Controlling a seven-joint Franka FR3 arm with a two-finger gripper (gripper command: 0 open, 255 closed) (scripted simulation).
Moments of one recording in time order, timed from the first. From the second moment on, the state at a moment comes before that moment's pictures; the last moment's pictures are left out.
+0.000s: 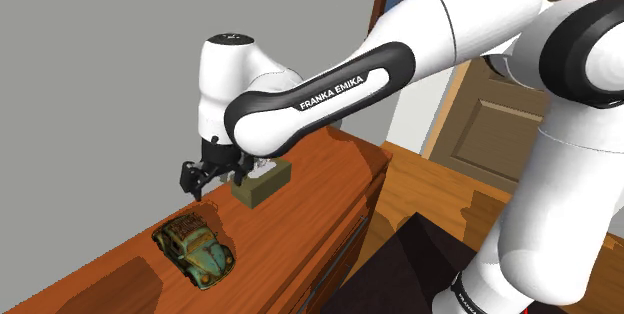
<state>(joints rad) 0.11 0.18 0.54 -1.98 -0.14 2.29 0.71</state>
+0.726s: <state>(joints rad) 0.25 0.48 0.49 -1.77 -0.32 2.33 0.86</state>
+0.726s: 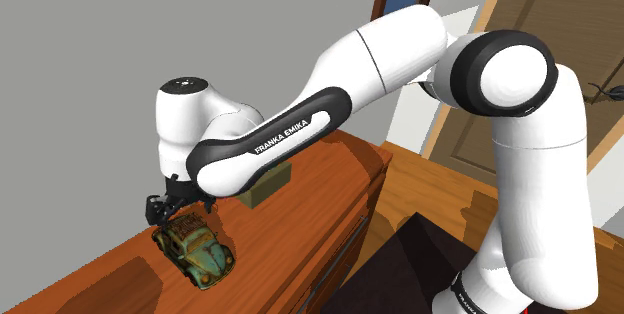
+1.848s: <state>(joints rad) 0.25 0.49 0.48 -1.77 -0.33 2.35 0.87</state>
